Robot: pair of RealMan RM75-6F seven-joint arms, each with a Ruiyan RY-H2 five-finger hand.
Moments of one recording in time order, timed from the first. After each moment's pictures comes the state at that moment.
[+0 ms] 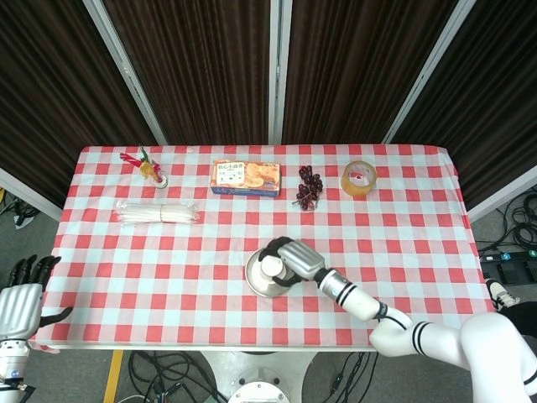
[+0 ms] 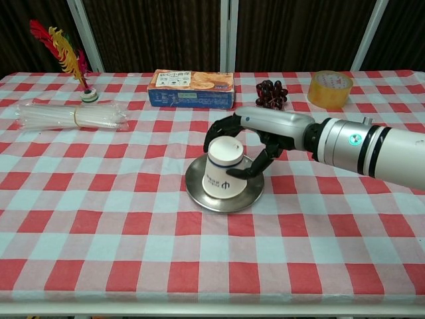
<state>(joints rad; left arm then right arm) -0.04 -1.26 -0.03 -1.47 1.42 1.44 0.04 0.88 -1.68 0.04 -1.22 -1.55 0.83 0.45</state>
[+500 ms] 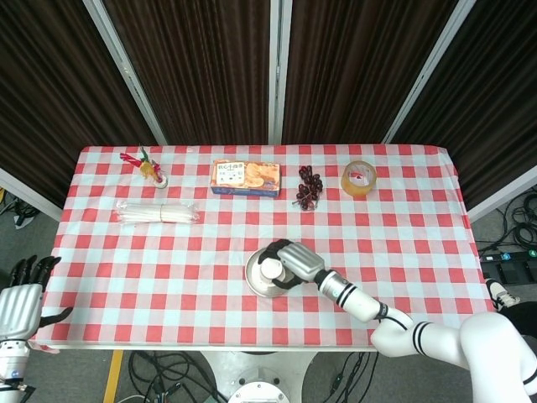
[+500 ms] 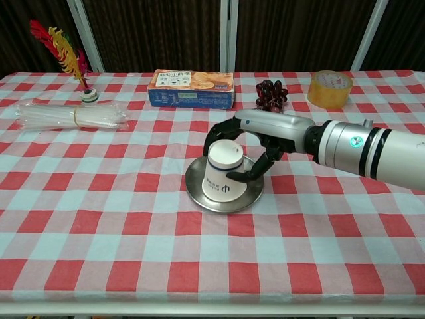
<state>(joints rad) -0.04 -1.26 -0.03 -1.46 1.42 1.44 0.04 0.88 -1.68 0.03 -1.20 -1.57 0.83 0.47</state>
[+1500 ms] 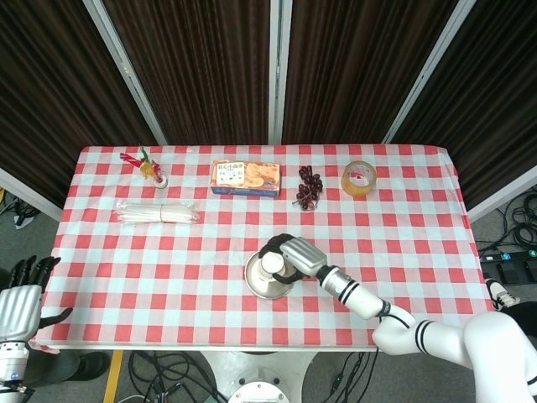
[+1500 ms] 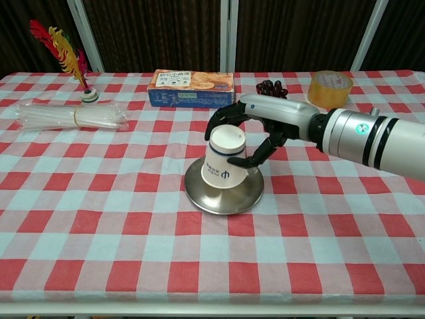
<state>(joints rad) -0.04 -1.26 -0.03 -1.46 1.43 1.46 0.03 0.87 -1.66 0.06 -1.21 -1.55 0.88 0.52</state>
